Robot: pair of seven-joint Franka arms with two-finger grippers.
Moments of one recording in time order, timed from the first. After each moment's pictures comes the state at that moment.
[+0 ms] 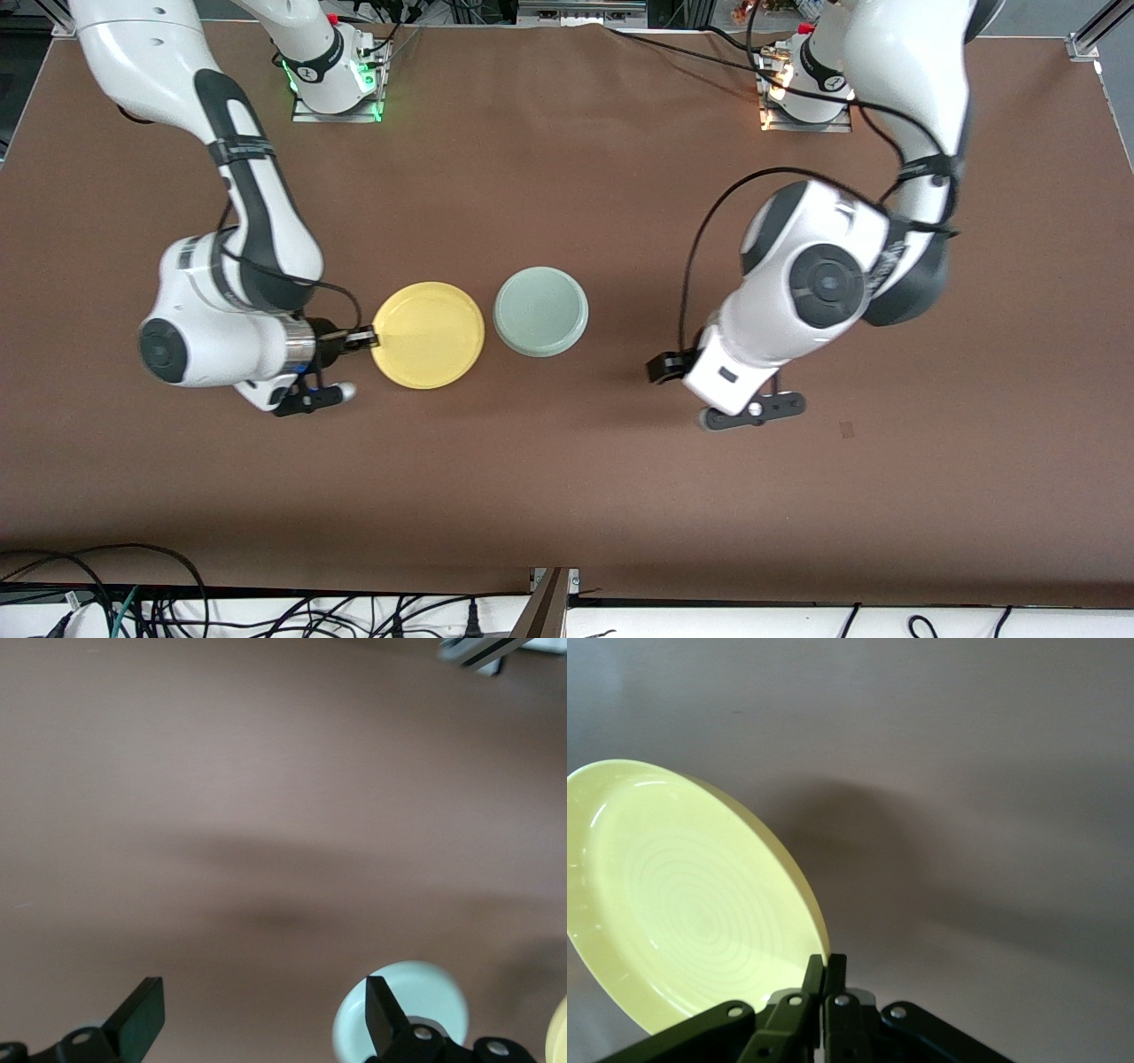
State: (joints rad) left arm -0.31 0.72 -0.10 -0.99 -0.08 1.70 -0.57; right arm 0.23 0.64 0.01 -1.49 0.37 1.88 -0.12
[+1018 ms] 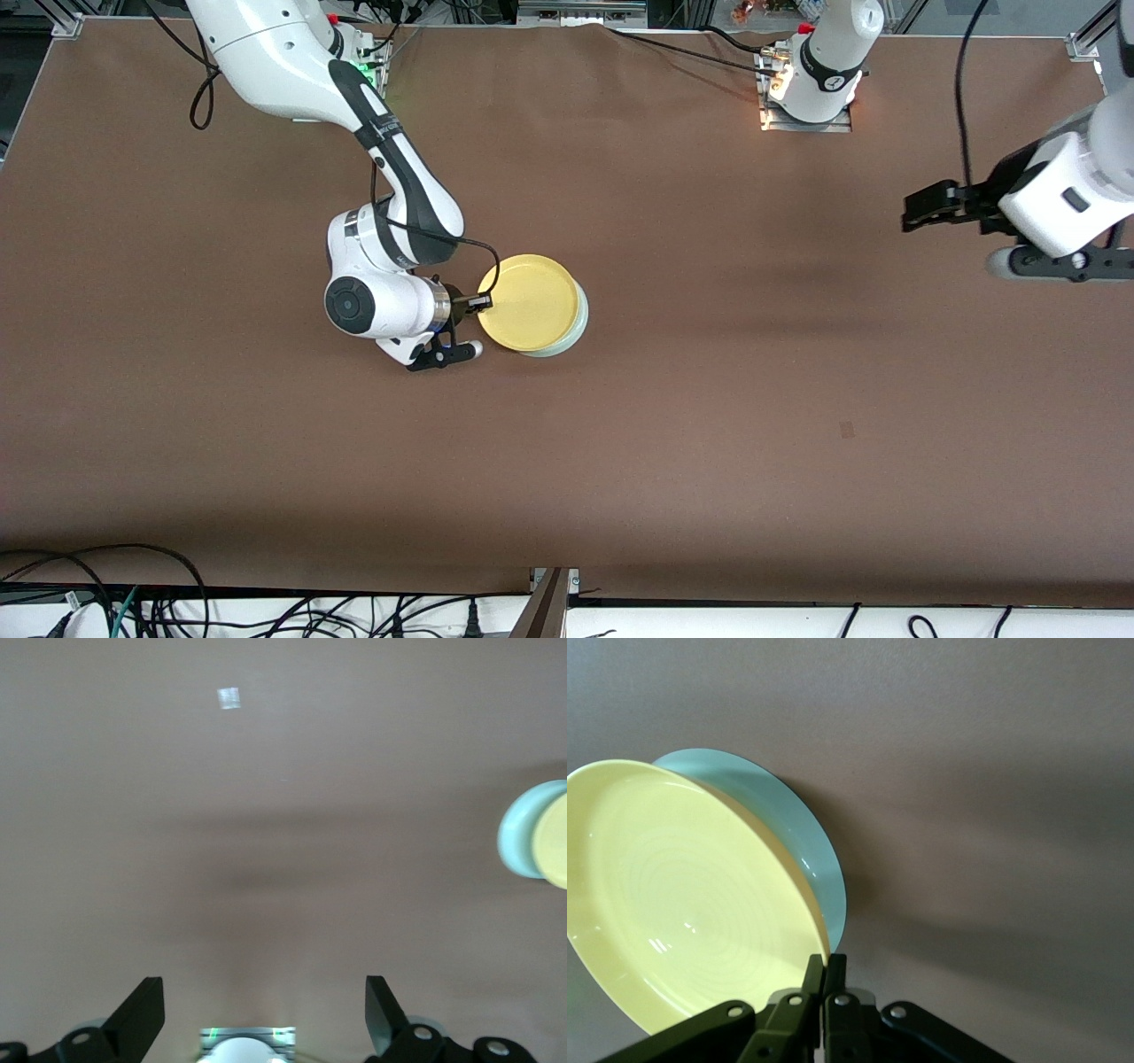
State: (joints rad) left arm 0.00 0.21 -0.10 -1.28 -0.02 1.30 -0.09; right arm 0.45 0.65 0.03 -1.66 0.42 2.12 0.04
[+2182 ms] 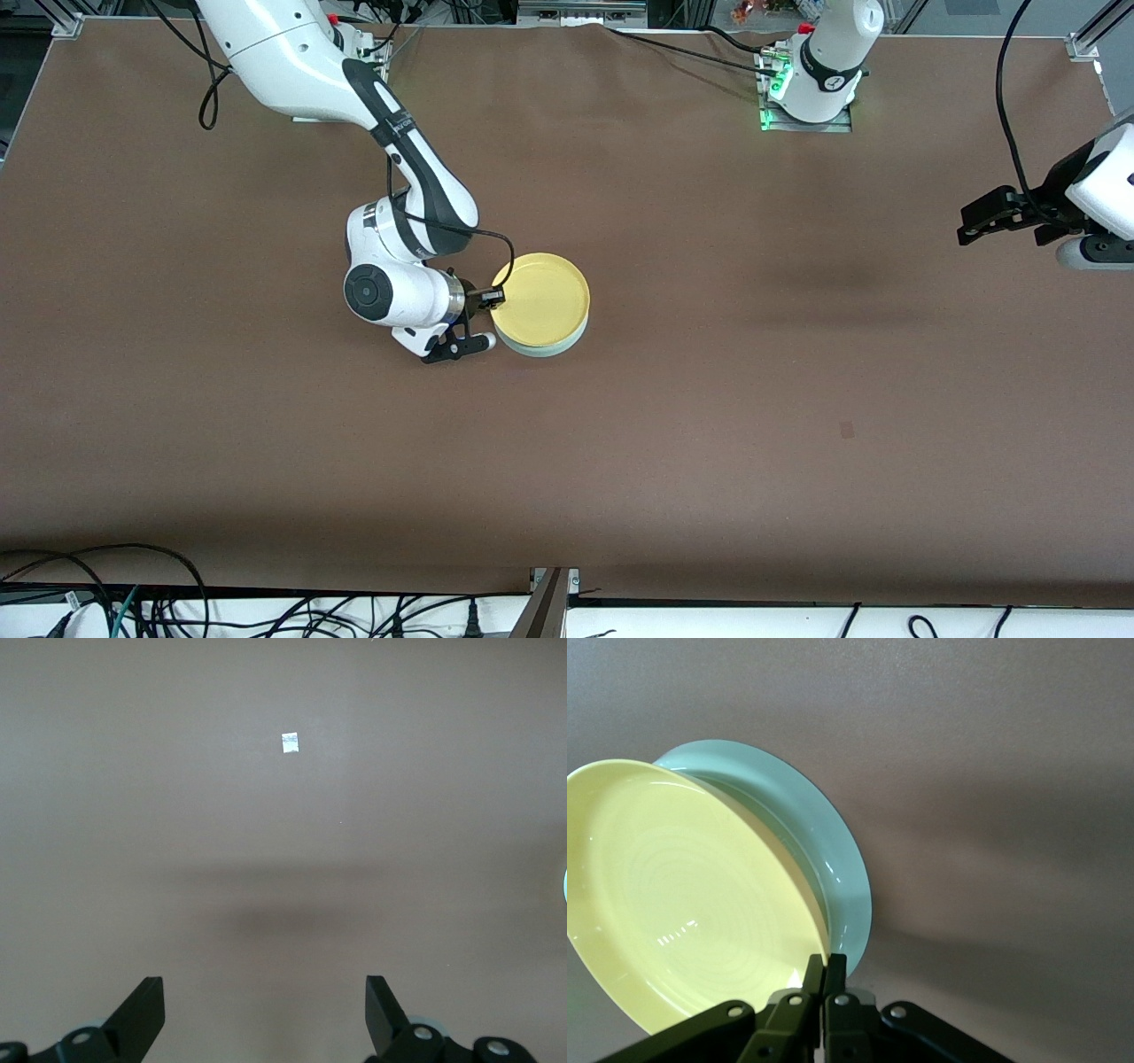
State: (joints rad) left arm 0.04 0.06 -0.04 -1.56 0.00 1.55 -0.02; right arm 0.45 0.65 0.06 -1.69 0.43 2.19 0.04
